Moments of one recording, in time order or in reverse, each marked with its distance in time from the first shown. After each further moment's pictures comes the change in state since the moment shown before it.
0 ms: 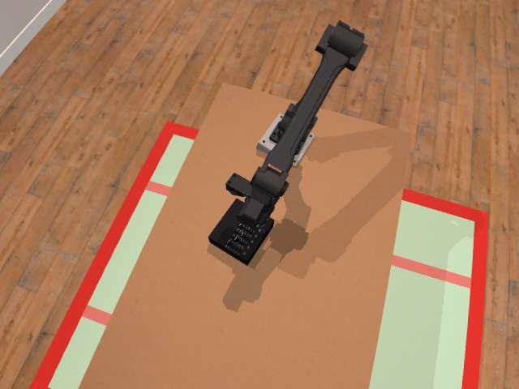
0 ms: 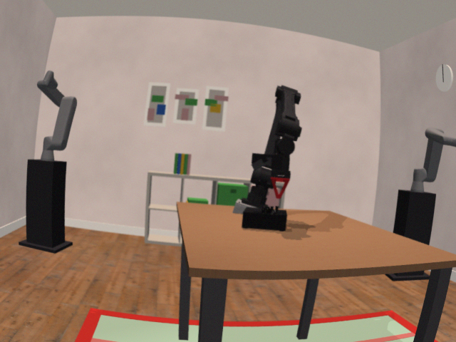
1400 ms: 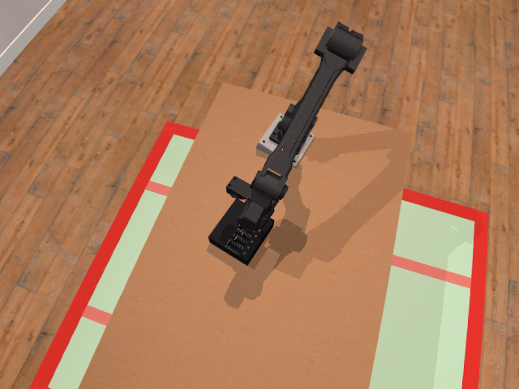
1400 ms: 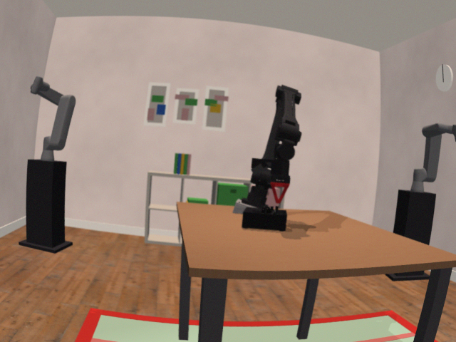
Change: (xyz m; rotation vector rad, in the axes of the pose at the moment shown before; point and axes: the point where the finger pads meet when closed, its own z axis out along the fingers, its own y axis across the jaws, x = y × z) arm 0.000 0.000 0.017 0.003 0.000 0.001
